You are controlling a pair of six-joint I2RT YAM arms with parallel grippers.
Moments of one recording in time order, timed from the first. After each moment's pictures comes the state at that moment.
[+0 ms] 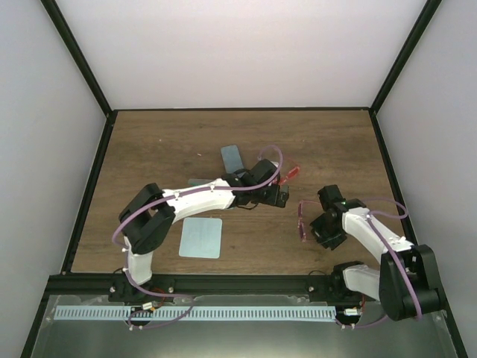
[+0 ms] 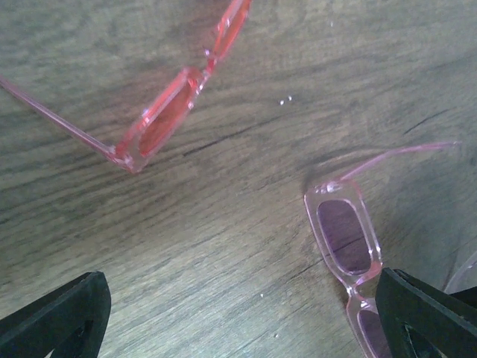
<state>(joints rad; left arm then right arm) -0.96 1.90 1.38 -0.33 -0.01 -0.63 0.21 1.16 0.53 -0.85 -0.06 1.13</state>
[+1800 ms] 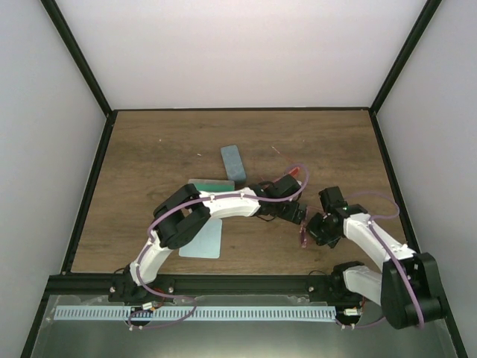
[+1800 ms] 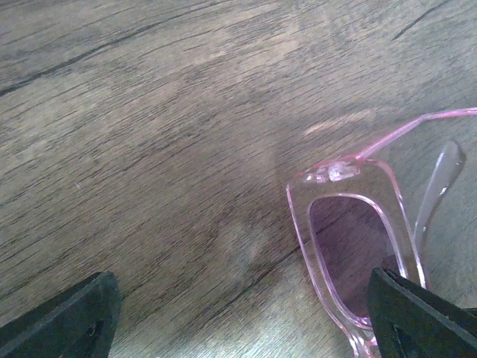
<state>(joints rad) -1.06 2.19 1.56 -0.31 0.08 -0.59 0.21 1.08 0.46 -0.73 -0.15 0.90</state>
